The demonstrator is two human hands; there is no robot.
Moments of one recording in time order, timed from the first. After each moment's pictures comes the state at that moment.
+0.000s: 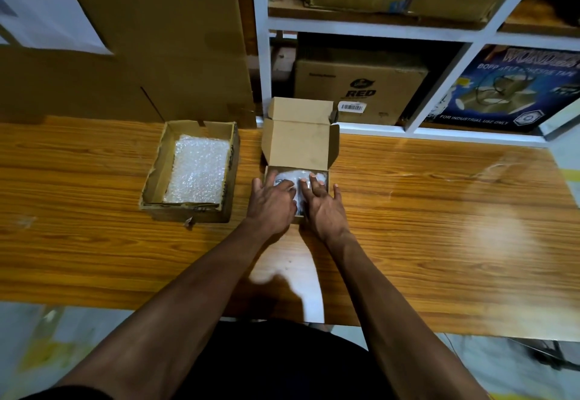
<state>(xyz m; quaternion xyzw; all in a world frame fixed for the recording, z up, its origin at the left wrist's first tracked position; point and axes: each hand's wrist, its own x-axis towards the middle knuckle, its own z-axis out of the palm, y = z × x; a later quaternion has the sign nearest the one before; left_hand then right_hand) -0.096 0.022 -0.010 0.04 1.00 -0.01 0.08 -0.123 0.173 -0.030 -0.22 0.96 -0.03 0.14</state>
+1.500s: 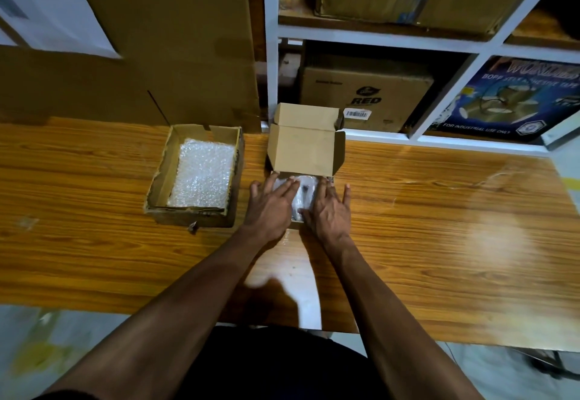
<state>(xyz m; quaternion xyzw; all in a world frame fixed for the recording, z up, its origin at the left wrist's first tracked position) -0.093 0.002 -0.021 0.04 1.00 0.03 0.07 -0.122 0.162 -0.027 -0.15 0.98 0.00 0.09</state>
